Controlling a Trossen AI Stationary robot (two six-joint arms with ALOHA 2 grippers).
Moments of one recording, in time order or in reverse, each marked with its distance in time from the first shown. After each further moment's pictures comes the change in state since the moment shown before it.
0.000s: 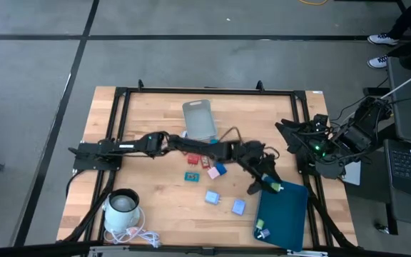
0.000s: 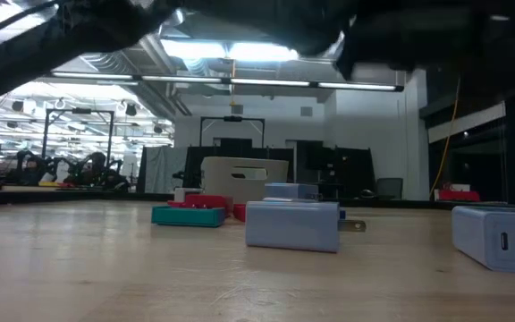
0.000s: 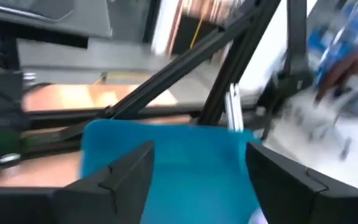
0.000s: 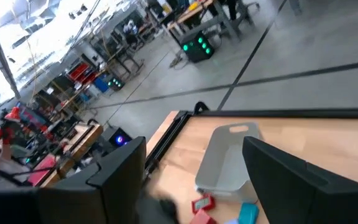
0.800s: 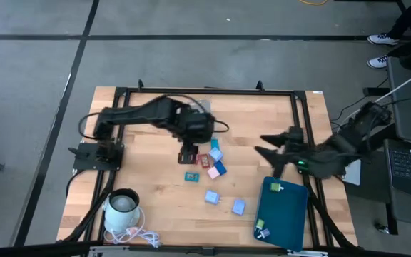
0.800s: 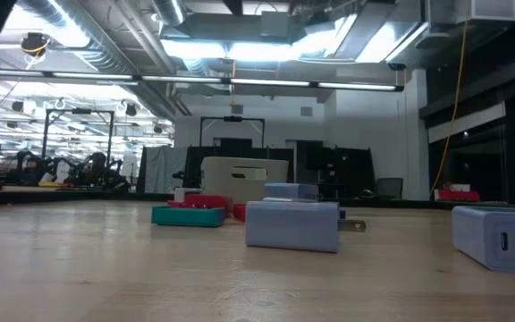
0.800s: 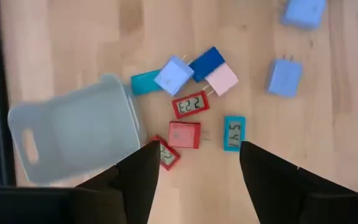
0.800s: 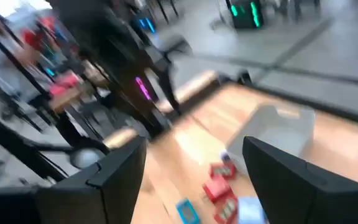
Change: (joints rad) left arm 0.000 -0.690 -0.077 -1.580 -0.607 0.125; right arm -0.098 0.126 0.000 0.502 -0.320 -0.667
